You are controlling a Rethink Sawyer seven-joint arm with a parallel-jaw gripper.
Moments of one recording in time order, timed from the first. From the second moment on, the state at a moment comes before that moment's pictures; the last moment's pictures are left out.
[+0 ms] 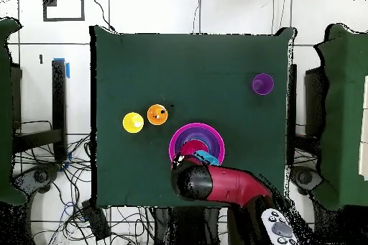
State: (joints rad) arm -0.46 -0.81 0.10 2.15 -0.21 0.27 1.87
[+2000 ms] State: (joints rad) arm -0.40 -0.63 0.01 2.16 -0.24 0.02 1.87
